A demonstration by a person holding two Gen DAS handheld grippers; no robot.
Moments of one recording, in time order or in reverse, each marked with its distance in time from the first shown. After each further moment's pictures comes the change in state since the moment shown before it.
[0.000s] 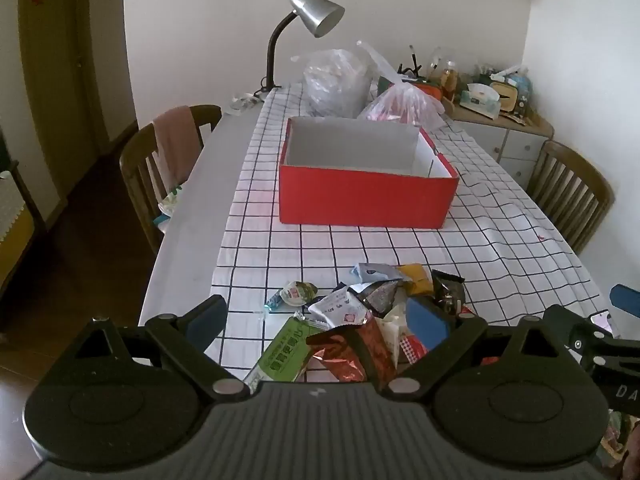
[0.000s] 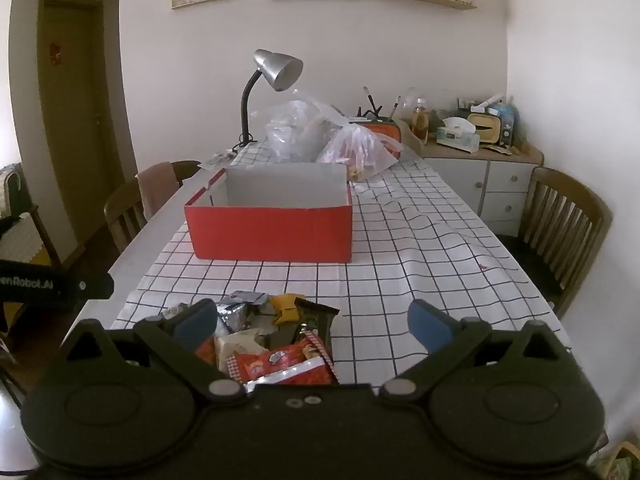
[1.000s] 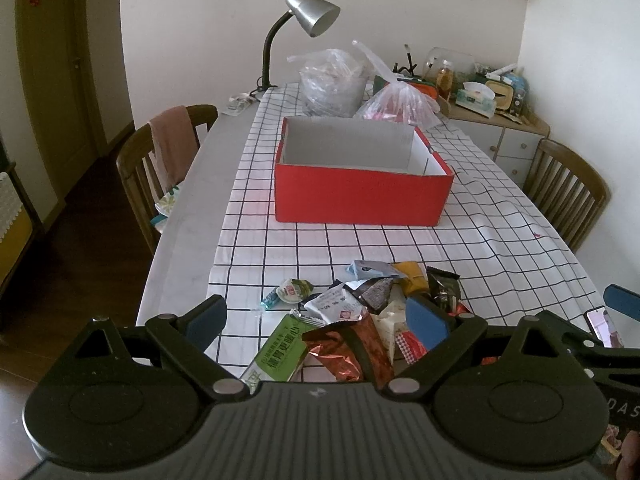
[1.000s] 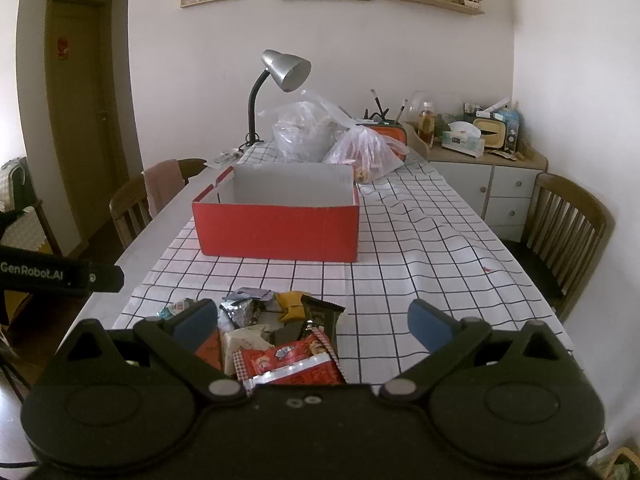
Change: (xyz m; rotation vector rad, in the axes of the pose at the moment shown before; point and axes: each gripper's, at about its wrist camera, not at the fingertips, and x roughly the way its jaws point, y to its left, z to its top) left arm -0.003 0.000 -0.001 0.005 -0.002 -0.006; right arm -0.004 0.007 -0.004 -0.022 -0.005 0.012
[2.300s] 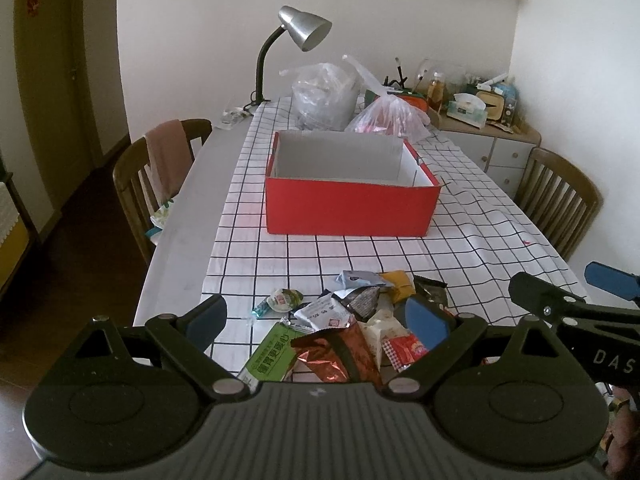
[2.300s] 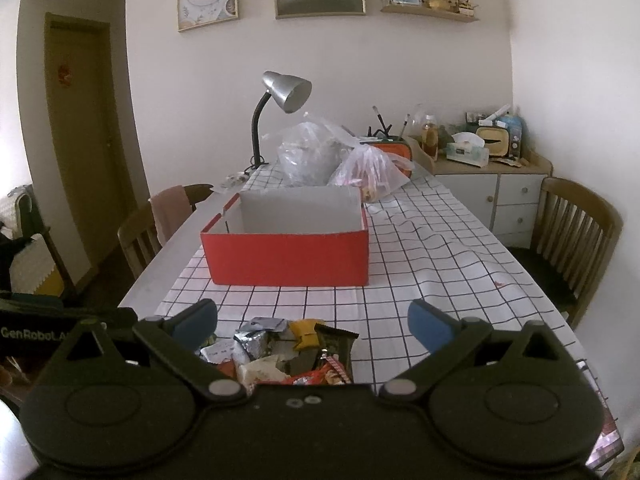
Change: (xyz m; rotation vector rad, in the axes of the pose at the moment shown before) left arm -0.010 -0.008 -0.002 0.012 -0.043 -0.016; right arm -0.001 -0.001 0.014 0.046 -0.053 0.030
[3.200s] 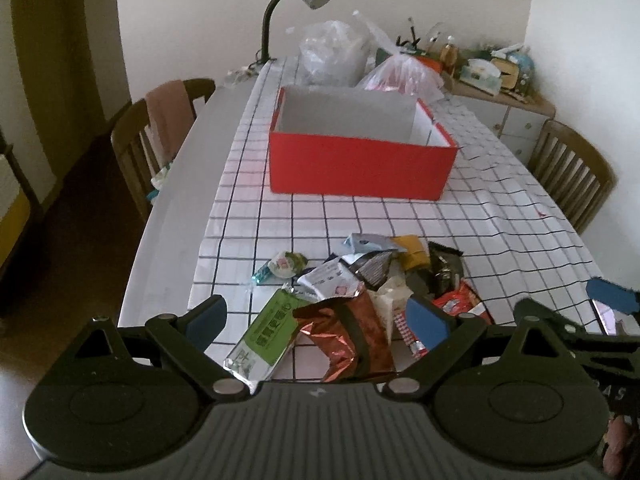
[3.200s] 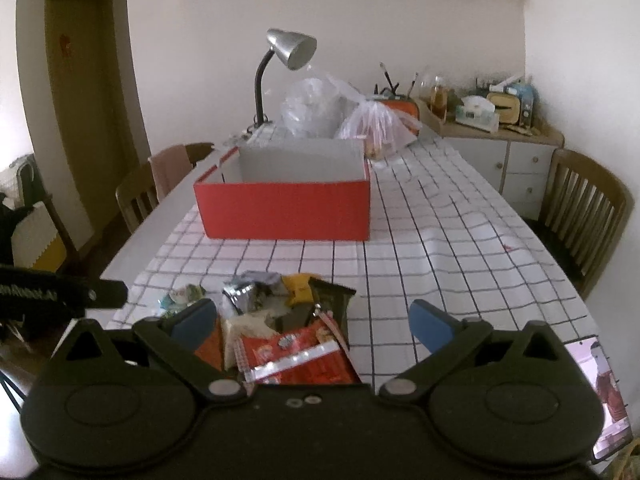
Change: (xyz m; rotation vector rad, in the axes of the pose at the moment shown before) left arm 0.036 0.004 -0.008 -0.028 0.132 0.023; right arm 0.035 -0.011 -0.024 -0.021 0.128 0.018
